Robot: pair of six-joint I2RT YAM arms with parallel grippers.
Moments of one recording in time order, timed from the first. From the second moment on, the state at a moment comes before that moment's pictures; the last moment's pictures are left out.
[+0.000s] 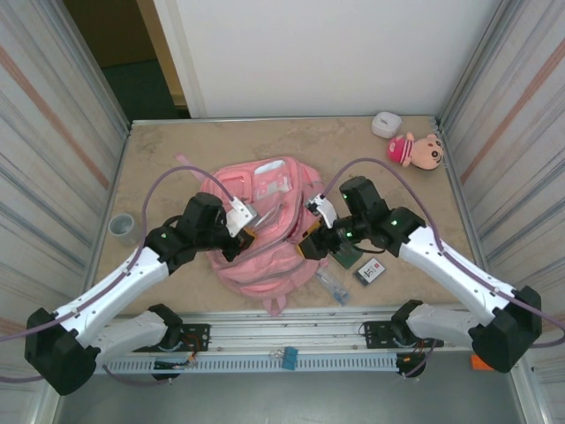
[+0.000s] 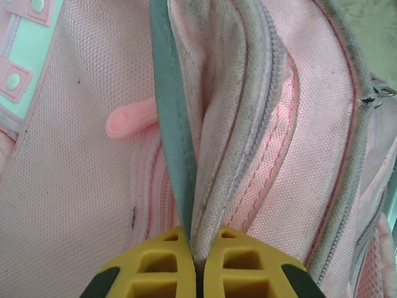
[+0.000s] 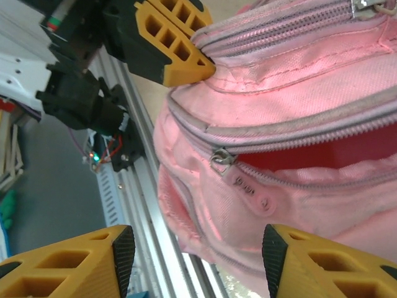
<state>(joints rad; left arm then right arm) -0.64 1.01 0.79 -0.53 0.30 0.18 0.68 1.14 0.96 -0.62 -0.64 0.06</state>
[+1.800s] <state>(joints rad) -0.69 1.18 0.91 -0.48 0.13 -0.19 0.97 1.33 1.03 -0.46 -0.25 0.41</state>
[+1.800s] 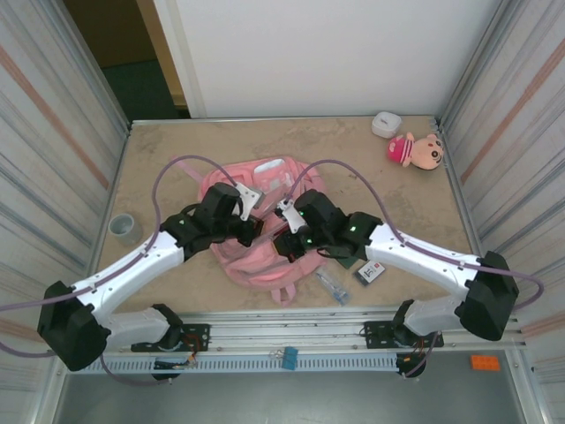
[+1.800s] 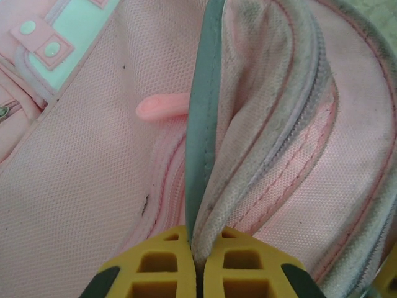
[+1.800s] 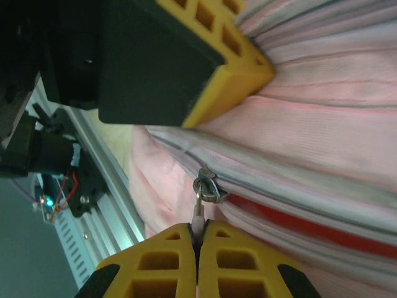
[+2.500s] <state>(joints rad) -0.57 1.10 0.85 -0.37 0.35 -0.03 0.75 1.12 0.82 -0.17 -0.30 0.90</state>
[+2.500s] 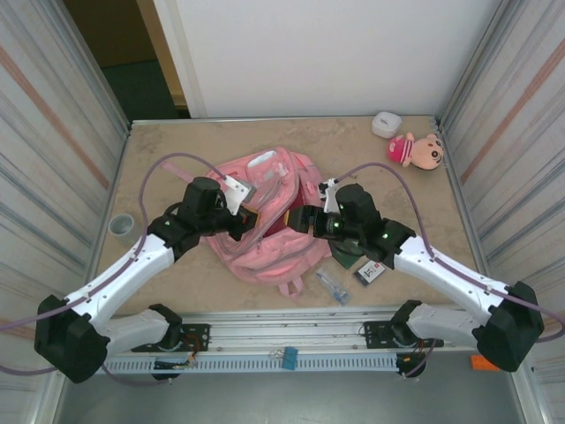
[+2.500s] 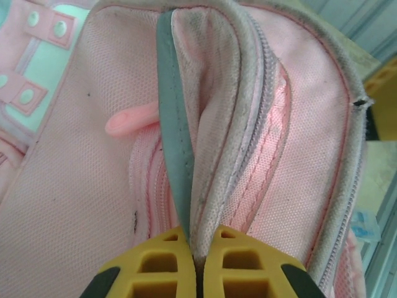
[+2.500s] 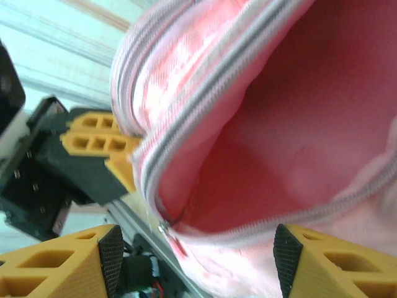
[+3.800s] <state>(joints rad) -0.99 0.86 0.64 -0.53 -0.08 -0.79 0.82 1.36 0.94 -0.03 -0.24 1.11</state>
